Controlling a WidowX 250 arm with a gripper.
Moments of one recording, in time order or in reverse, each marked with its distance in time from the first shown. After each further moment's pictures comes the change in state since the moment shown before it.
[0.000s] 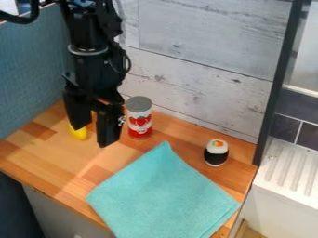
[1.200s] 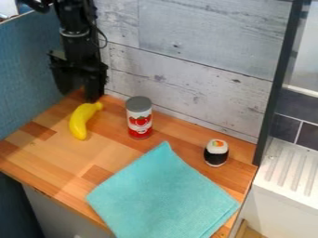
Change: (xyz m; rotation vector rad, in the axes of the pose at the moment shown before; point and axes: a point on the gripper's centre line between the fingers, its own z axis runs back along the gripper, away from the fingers) arm 0.068 0.124 -0.026 0.095 -0.065 0.371
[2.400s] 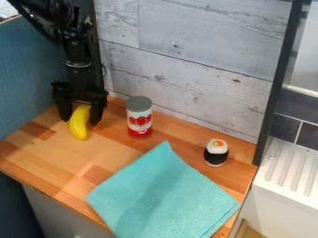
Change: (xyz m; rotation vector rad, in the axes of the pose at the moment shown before) arm 0.011 0.013 -0.064 -0.026 0.150 0.138
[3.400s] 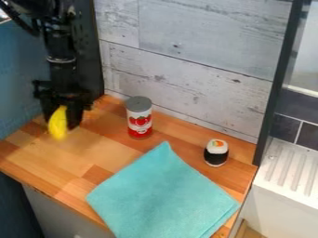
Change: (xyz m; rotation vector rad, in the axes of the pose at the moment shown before) arm -0.057 0.005 0.024 -0.001 0.074 -0.100
